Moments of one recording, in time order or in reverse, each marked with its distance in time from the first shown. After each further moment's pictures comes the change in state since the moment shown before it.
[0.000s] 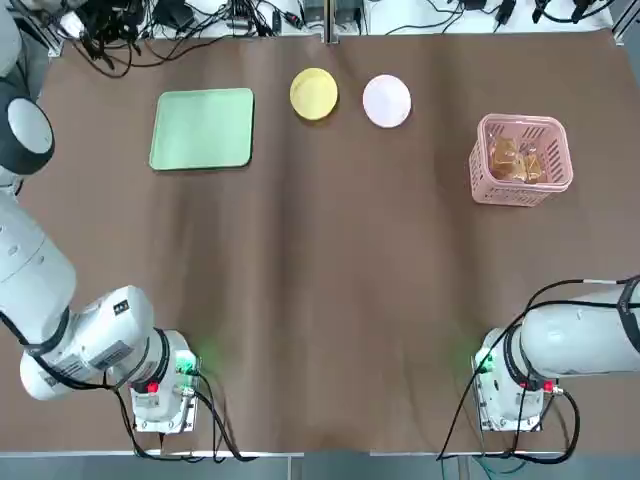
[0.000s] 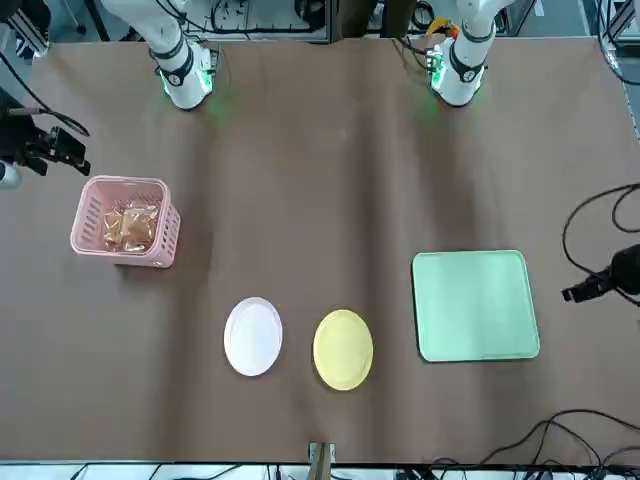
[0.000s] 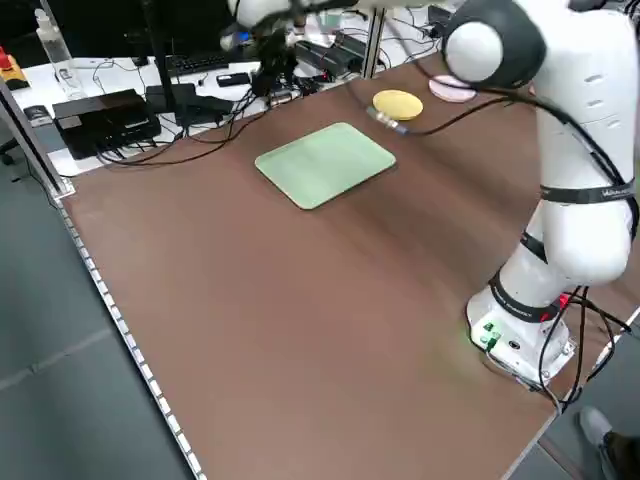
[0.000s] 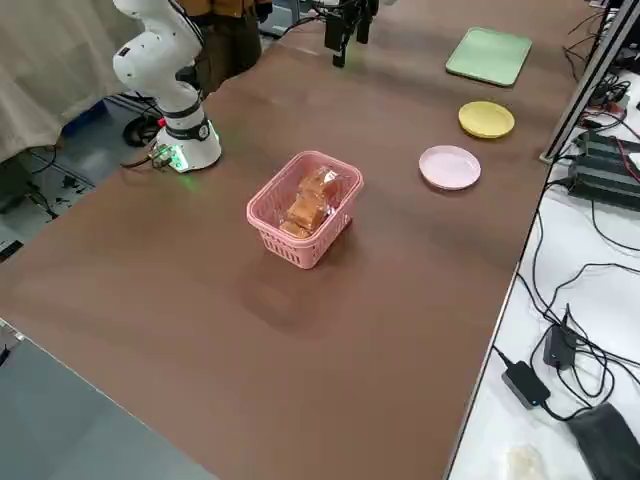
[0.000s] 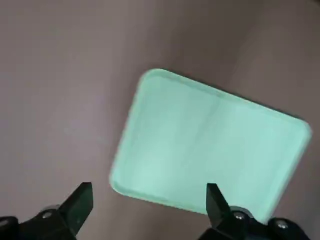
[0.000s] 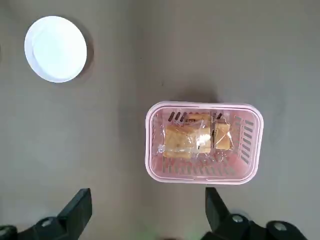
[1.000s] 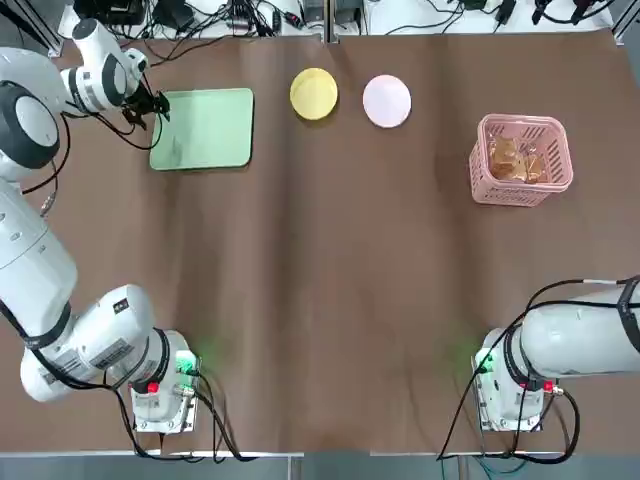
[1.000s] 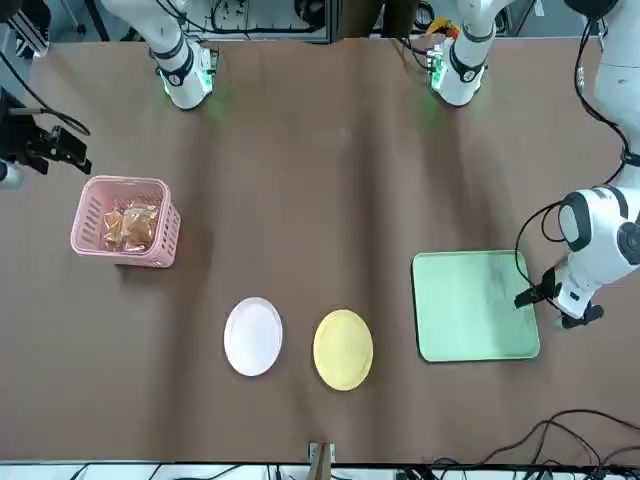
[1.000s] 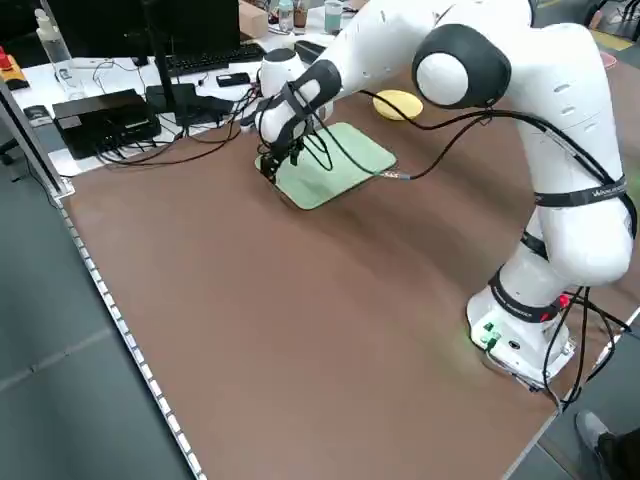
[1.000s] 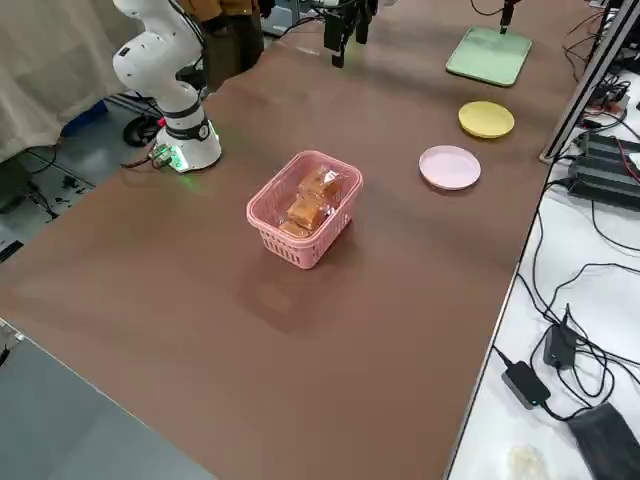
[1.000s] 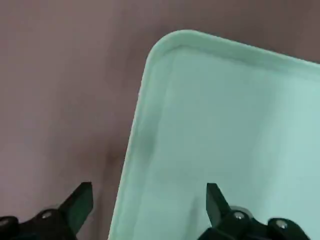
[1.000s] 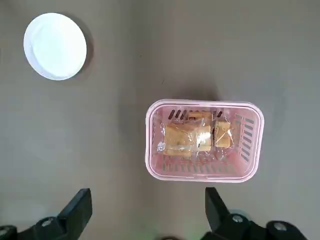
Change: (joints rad) left arm 0.023 0.094 0.010 -0.394 0.097 0.569 0.012; right arm 0.000 0.000 0.001 0.000 0.000 -0.007 0.000
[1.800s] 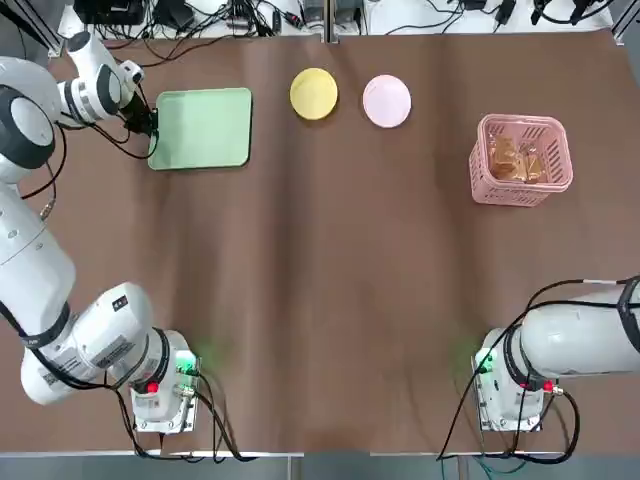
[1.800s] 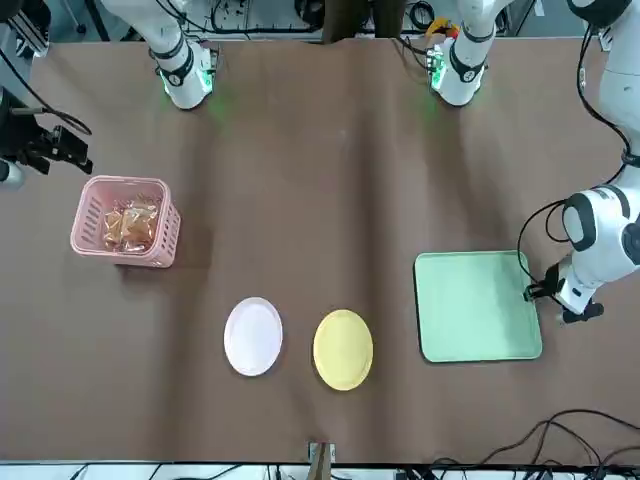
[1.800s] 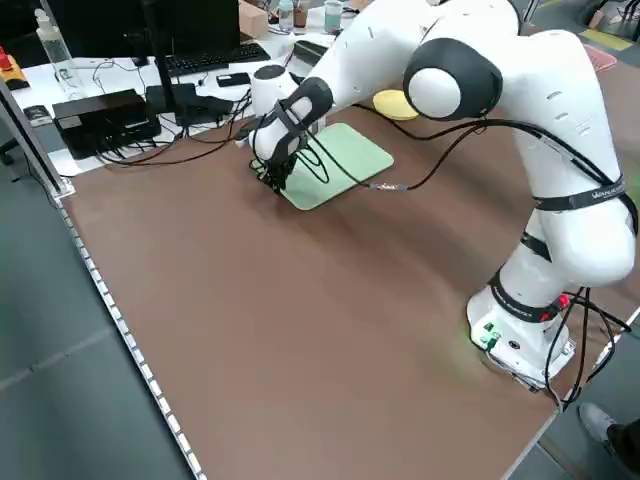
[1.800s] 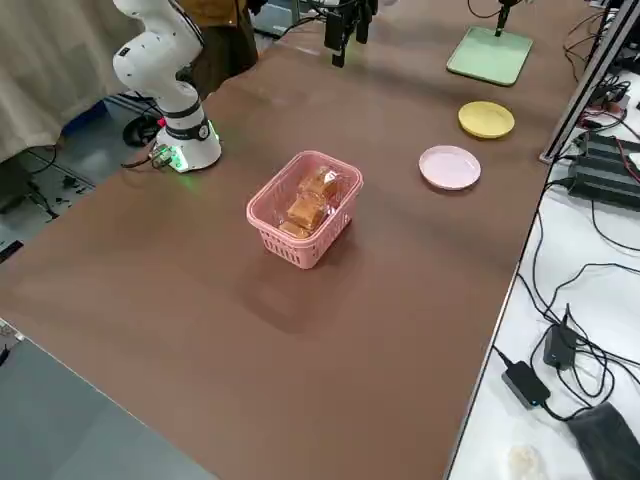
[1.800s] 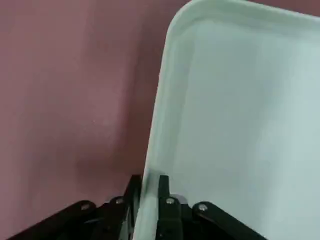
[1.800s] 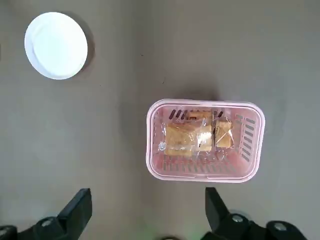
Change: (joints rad) left arm 0.050 0.037 -0.005 0.004 0.002 0.005 0.110; right arm 0.001 0.000 0.004 0.000 0.000 -0.001 0.000
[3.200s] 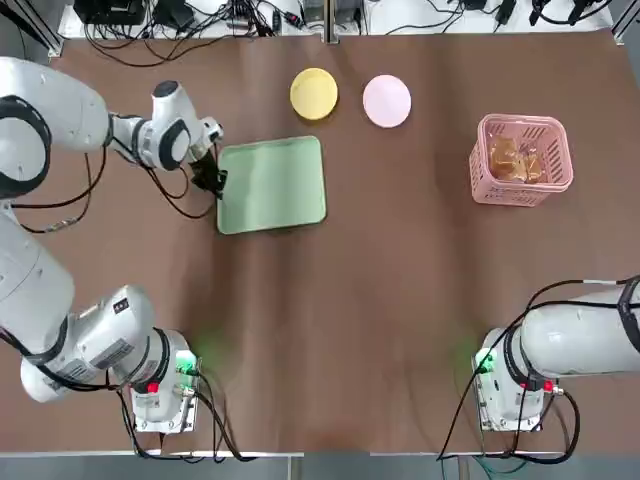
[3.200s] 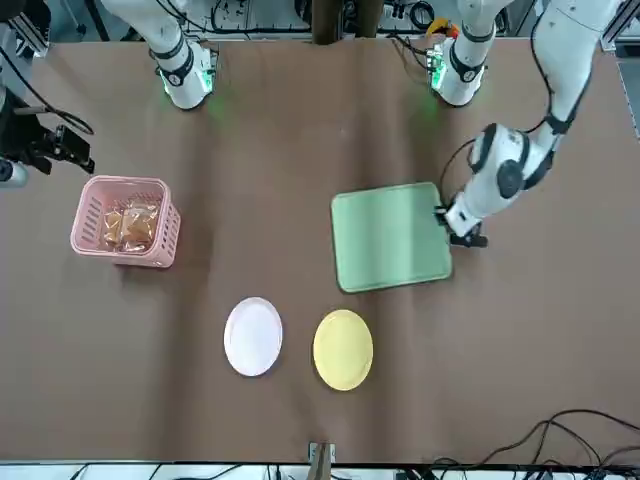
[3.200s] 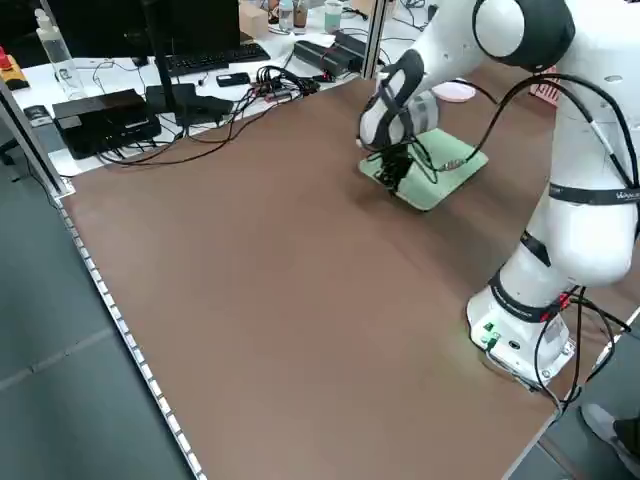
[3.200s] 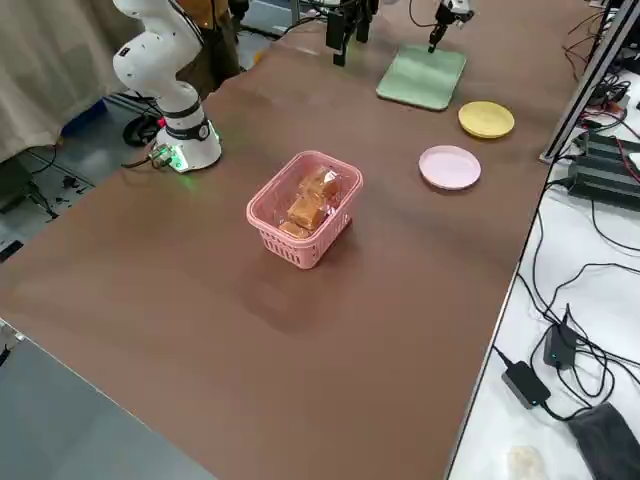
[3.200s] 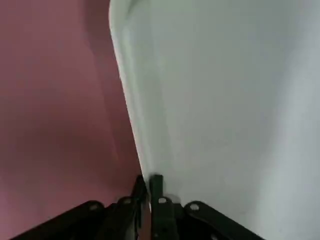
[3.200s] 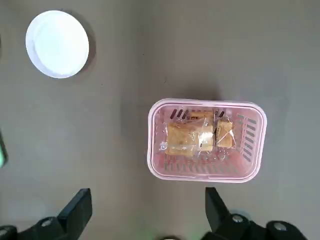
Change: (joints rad) left arm -0.077 -0.297 -0.383 -0.614 0.005 0.084 -0.278; right arm 0.005 0.001 0.001 -0.007 0.000 0.000 0.000
